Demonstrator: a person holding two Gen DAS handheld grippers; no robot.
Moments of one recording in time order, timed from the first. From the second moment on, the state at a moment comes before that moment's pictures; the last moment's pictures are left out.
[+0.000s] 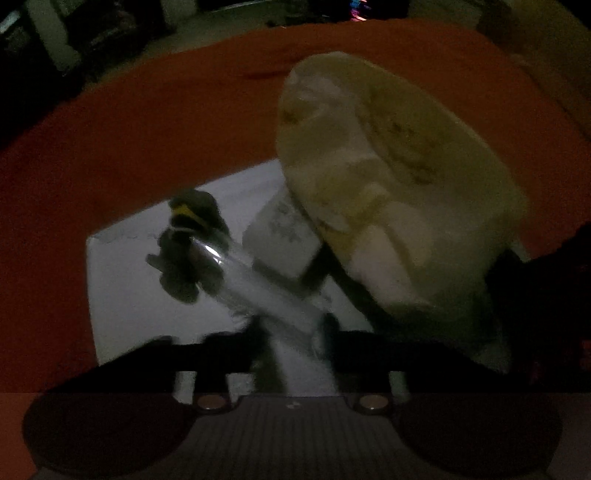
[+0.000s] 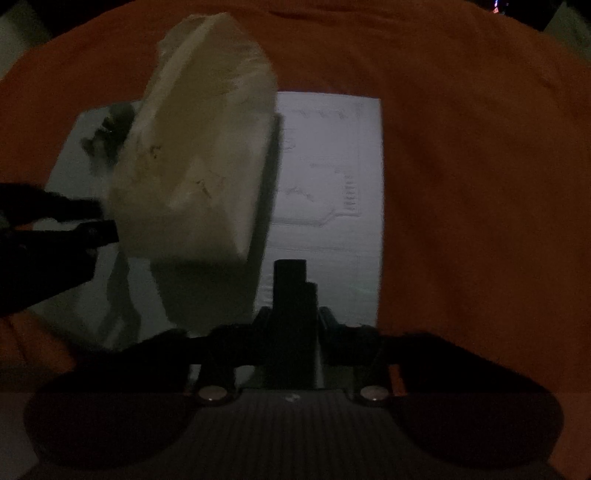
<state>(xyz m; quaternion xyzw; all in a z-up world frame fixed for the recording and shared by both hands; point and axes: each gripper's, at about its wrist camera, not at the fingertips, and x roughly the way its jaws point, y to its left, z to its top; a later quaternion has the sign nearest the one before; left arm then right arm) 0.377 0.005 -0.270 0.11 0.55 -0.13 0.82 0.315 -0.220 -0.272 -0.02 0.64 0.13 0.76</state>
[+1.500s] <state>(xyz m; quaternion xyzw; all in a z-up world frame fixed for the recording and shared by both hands) 0.363 0.046 -0.258 0.05 0.61 -0.01 0.79 0.321 -0.216 -0.256 0.01 0.65 0.10 0.75</state>
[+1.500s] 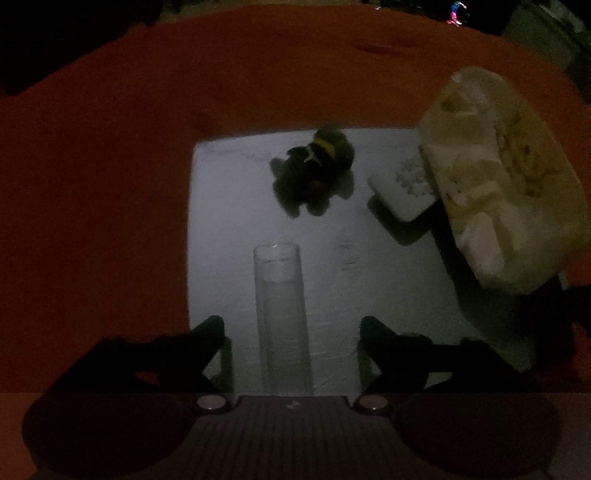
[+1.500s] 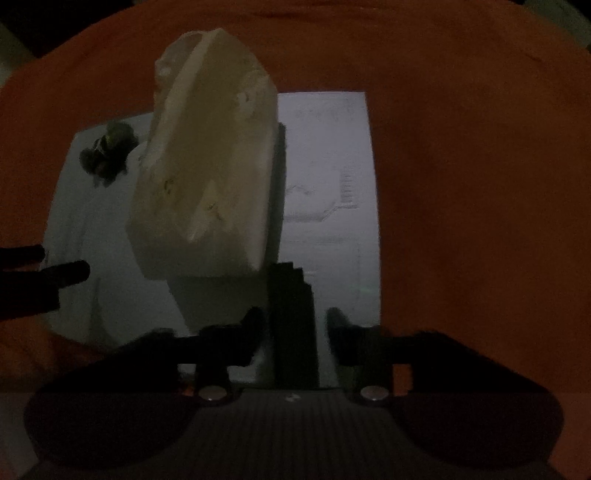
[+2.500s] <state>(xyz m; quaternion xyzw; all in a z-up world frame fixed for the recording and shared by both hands) 0.224 0.043 -0.106 0.04 0.56 -0.07 0.82 0.219 -0.219 -0.097 0.03 0.57 0.14 0.81</state>
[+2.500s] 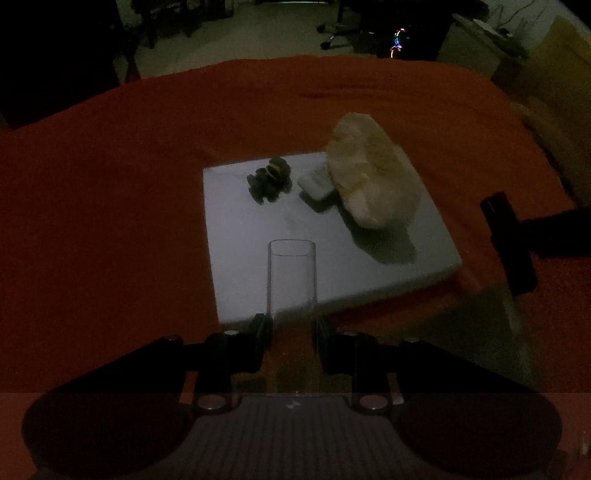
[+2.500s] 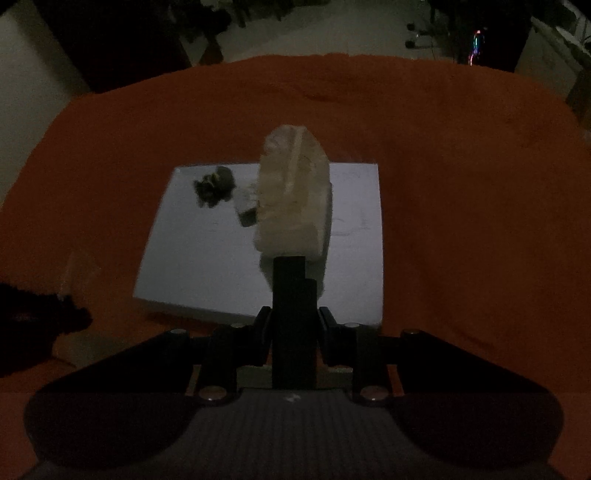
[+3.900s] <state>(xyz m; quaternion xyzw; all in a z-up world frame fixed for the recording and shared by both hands) 0.090 0.007 -0.252 0.13 0.64 -0.05 0.76 0.065 -0.148 -0.228 -0.01 0.66 0.15 0.74</state>
